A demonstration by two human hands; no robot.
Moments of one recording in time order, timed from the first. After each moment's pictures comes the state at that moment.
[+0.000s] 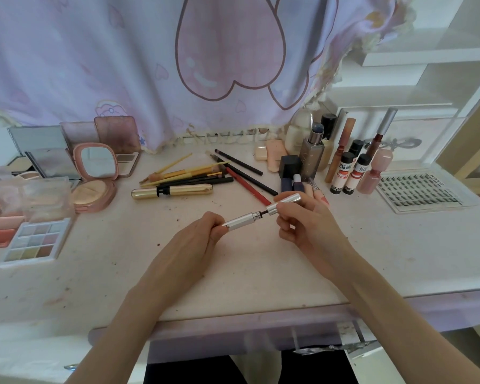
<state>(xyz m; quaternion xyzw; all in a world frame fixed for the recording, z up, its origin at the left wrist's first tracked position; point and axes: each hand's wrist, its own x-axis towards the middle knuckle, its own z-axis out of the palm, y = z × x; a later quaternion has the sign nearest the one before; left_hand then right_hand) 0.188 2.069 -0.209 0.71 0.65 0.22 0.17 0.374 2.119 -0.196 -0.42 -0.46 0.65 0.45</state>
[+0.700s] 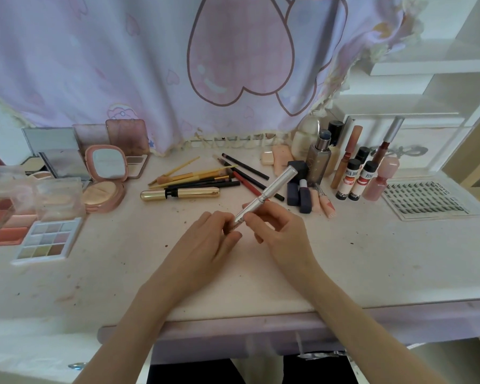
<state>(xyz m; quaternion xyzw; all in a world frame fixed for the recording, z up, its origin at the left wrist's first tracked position) 0.186 2.073 -0.214 0.73 0.63 0.23 0.15 0.335 2.104 -0.209 -0.38 -0.63 0.49 0.47</state>
